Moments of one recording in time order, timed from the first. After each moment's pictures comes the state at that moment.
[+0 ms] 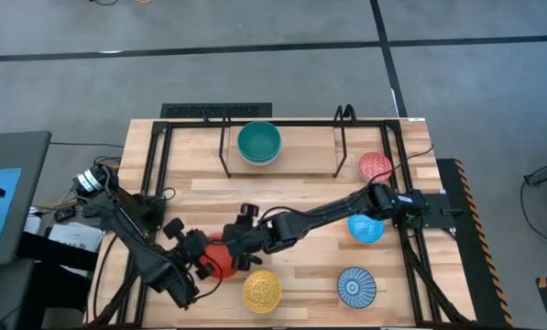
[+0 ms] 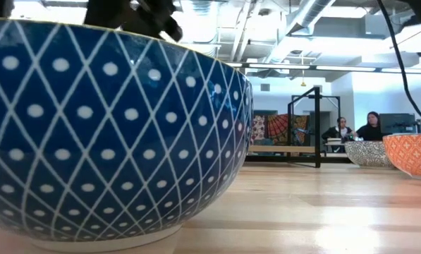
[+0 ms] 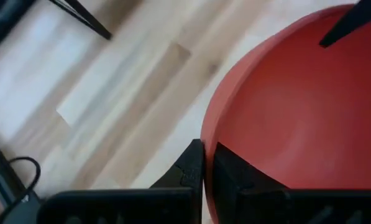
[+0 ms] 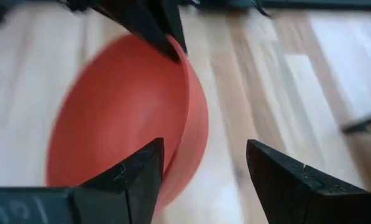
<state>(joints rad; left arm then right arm) -0.86 1.62 1.18 -1.24 -0.70 -1.51 0.29 2.33 2.17 -0.68 0.41 0.22</state>
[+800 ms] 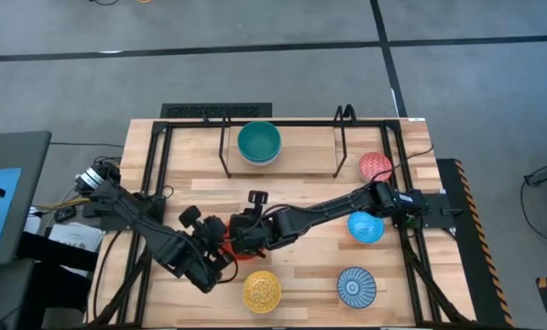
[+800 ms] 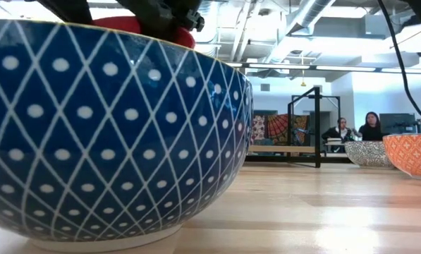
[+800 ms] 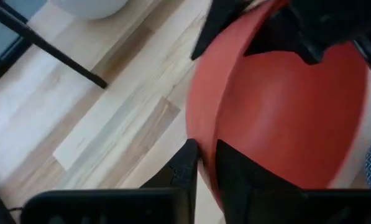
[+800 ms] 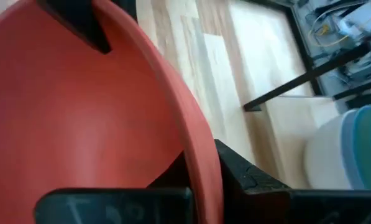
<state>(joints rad) -0.68 1.62 1.38 -1.24 -0.72 -1.24 0.28 2.31 2.17 -0.89 0.67 0.13</state>
